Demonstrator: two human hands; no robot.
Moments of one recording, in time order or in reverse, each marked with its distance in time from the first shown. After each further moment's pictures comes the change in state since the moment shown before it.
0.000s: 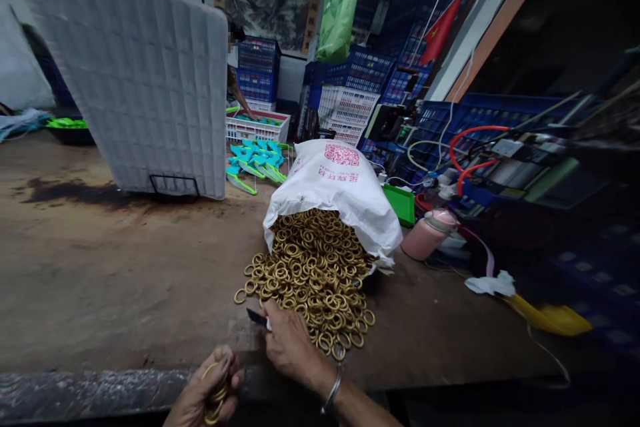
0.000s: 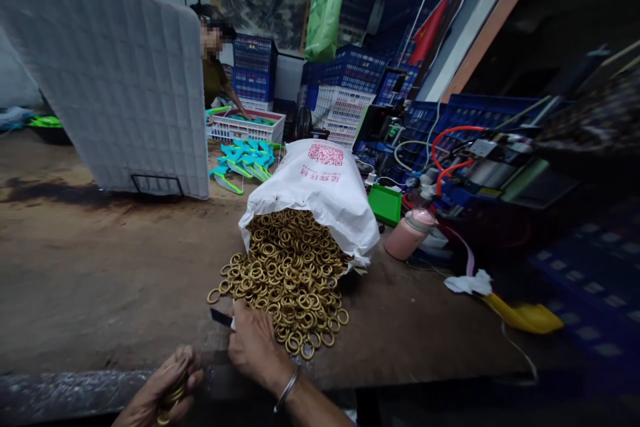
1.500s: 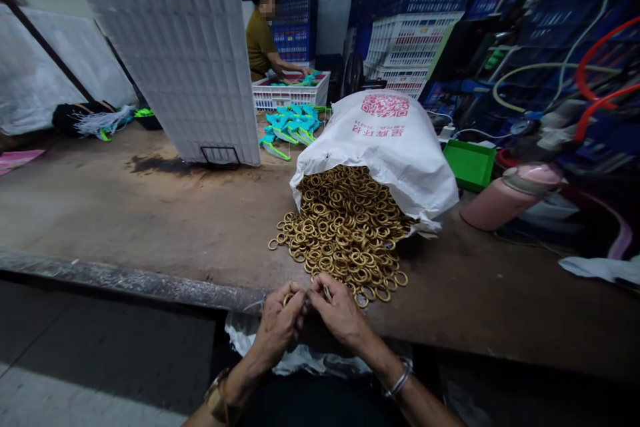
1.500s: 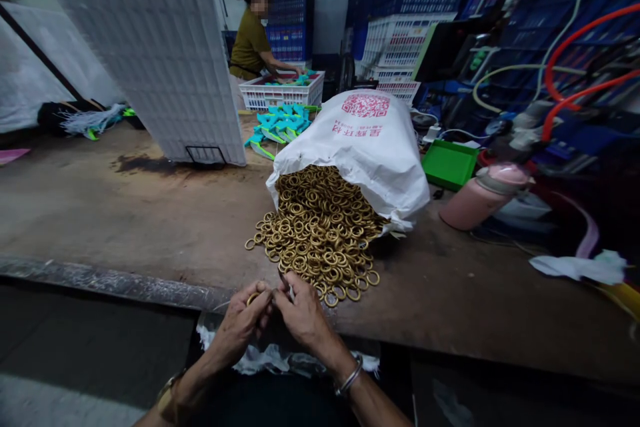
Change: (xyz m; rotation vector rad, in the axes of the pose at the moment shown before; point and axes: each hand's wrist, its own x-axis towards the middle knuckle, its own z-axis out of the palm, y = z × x) left_hand -0.004 -0.045 0.051 0.769 -0.073 0.255; right_hand -0.052 0.019 -0.021 0.794 0.033 0.151
